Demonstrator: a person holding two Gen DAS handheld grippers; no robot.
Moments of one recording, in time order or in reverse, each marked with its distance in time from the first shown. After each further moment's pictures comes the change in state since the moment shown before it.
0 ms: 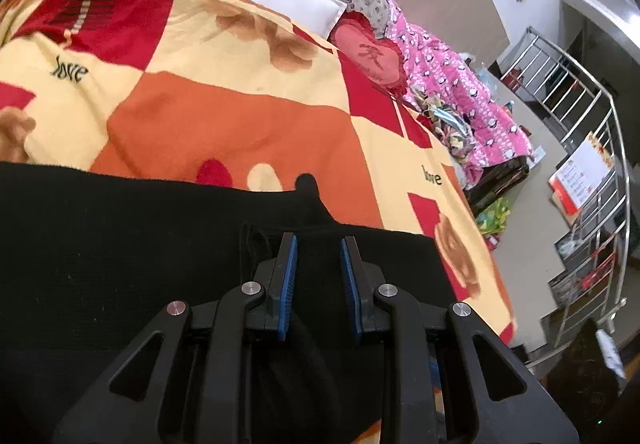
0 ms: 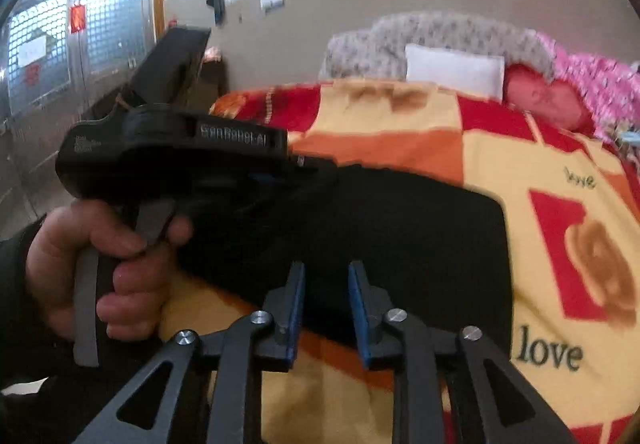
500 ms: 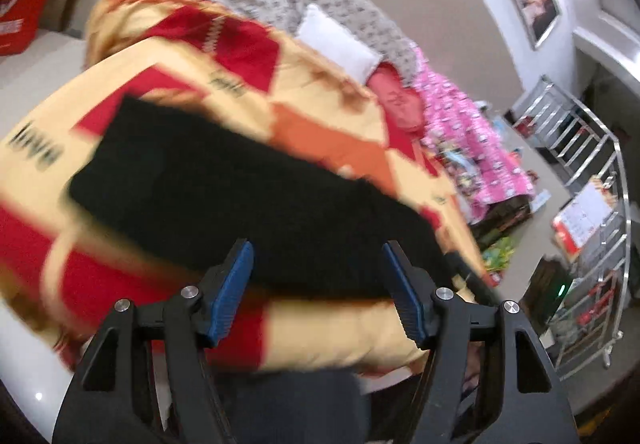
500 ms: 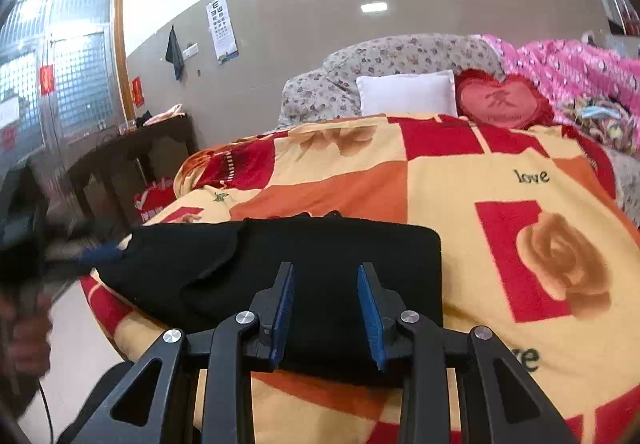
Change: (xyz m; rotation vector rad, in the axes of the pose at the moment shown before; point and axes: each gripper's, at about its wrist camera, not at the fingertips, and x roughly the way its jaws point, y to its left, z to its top) left arm -0.162 0.056 -0.073 -0.102 -0.147 0.091; right arm -0.024 -0.032 0.008 0.152 -0.158 -0.093
